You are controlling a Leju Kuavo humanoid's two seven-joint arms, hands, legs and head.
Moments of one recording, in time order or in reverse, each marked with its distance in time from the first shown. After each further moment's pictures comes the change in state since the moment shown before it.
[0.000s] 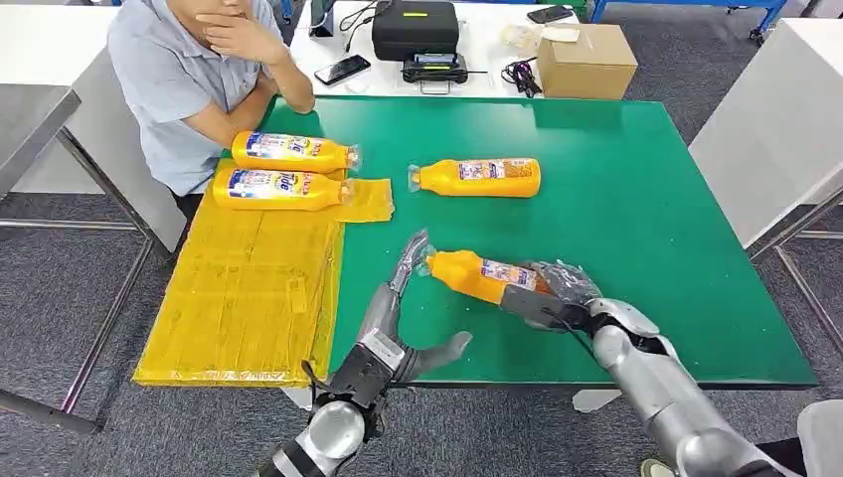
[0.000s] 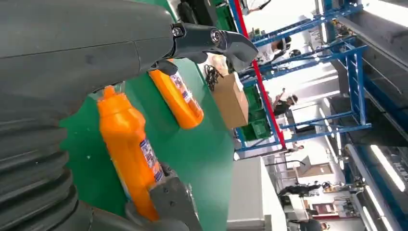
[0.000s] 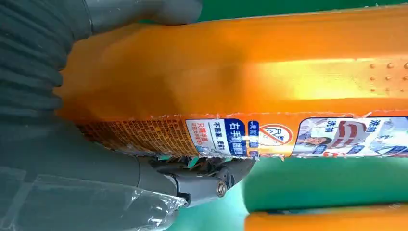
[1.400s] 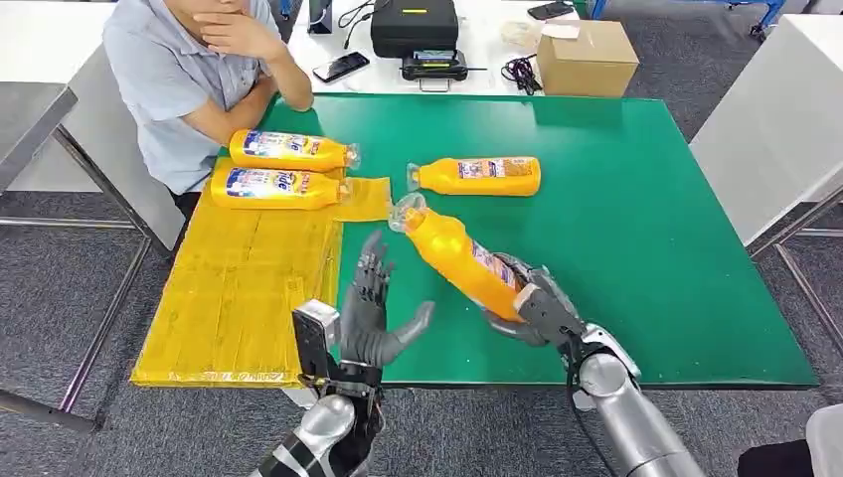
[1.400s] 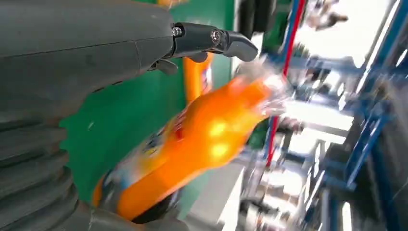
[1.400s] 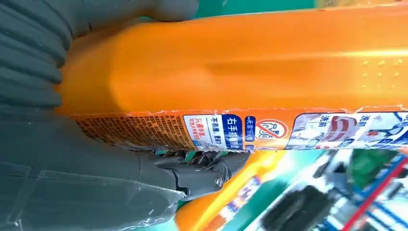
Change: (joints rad) left arm 0.004 -0.006 0.006 0.069 0.509 -0.013 -0.113; right arm 0.245 0.126 -0.186 -0.336 -0.383 -0.030 -0.261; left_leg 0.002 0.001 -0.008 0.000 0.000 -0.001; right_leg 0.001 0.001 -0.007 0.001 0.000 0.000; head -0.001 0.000
